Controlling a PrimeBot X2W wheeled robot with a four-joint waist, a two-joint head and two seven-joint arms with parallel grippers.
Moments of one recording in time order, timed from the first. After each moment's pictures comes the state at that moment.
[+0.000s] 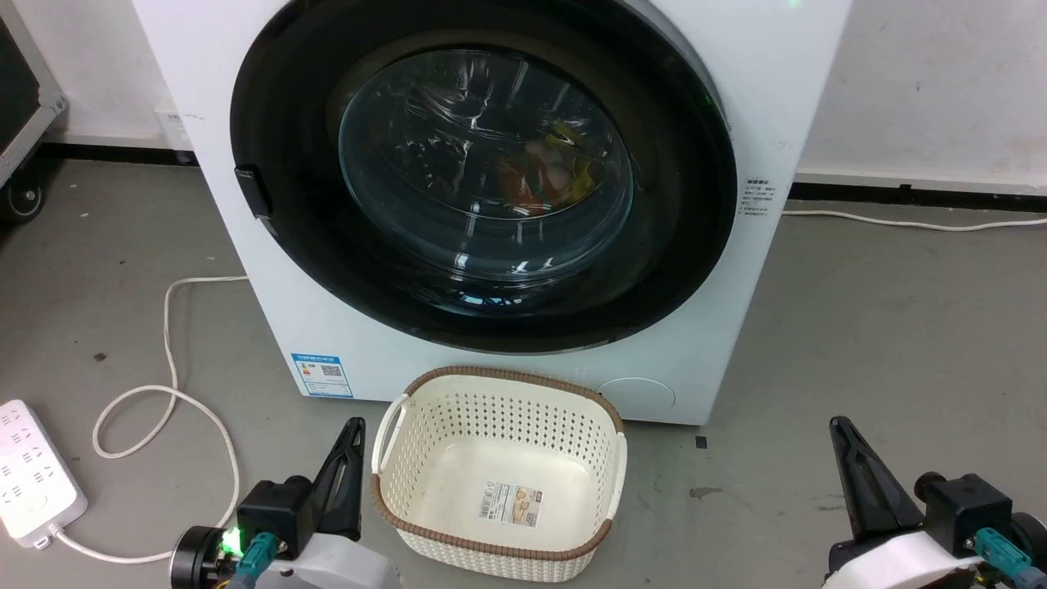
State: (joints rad) left arm -0.02 0.05 -0.06 0.14 -0.07 -0.08 -0.17; right arm 0.01 -0.06 -0.07 0.11 0.03 0.13 -0.18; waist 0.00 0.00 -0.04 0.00
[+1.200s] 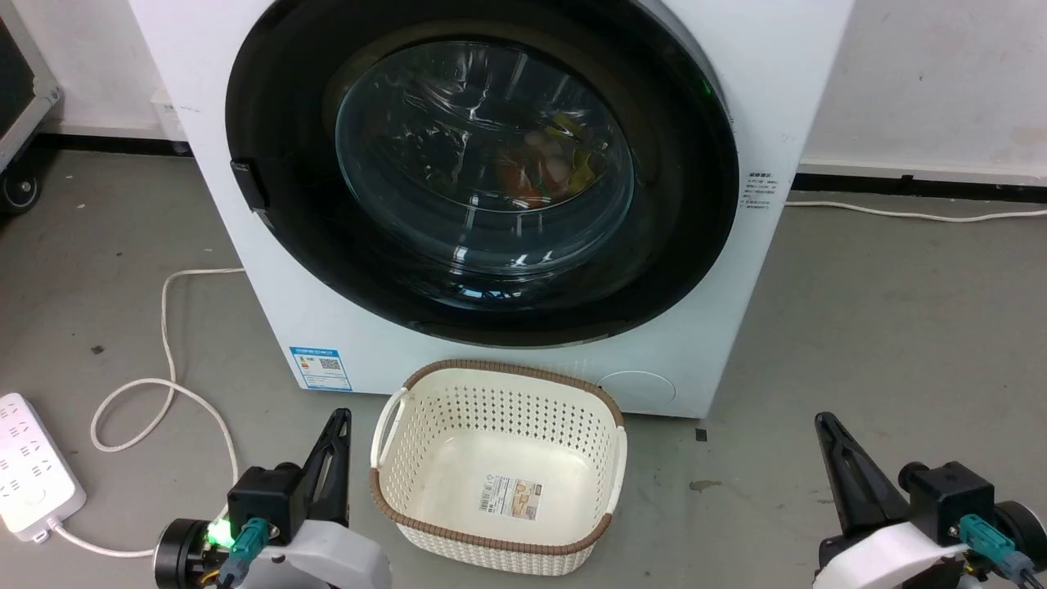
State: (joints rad) left arm -0.02 0.05 -0.03 0.08 -0.04 -0.05 -0.10; right arm 0.01 -0.06 -0.04 0.07 0.02 0.13 -0.10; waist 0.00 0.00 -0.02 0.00
